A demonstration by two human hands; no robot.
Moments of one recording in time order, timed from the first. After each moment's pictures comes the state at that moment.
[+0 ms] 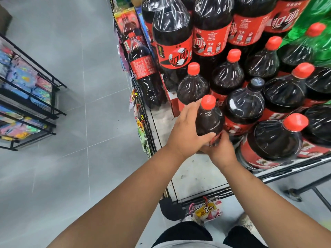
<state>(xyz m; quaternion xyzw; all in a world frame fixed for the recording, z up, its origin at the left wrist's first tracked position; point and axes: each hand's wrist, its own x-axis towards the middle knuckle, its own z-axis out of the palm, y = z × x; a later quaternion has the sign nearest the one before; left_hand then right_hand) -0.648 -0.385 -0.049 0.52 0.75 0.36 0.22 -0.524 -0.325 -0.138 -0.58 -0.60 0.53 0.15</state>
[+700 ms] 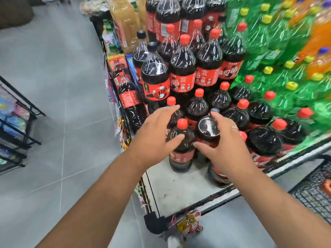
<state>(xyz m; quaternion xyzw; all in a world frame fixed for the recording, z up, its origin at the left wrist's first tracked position) -0.658 -0.427 0.077 0.62 0.72 0.29 0.10 -0.465 -0.339 0.054 -0.44 -0.81 0.29 0.25</state>
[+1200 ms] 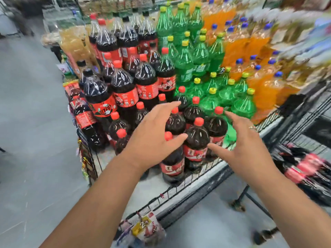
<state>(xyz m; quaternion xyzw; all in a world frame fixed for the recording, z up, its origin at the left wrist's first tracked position) -0.481 -0.383 0.138 0.72 0.61 0.33 0.07 -0.250 -0.329 0.111 -0.51 -0.78 0.17 0.30</state>
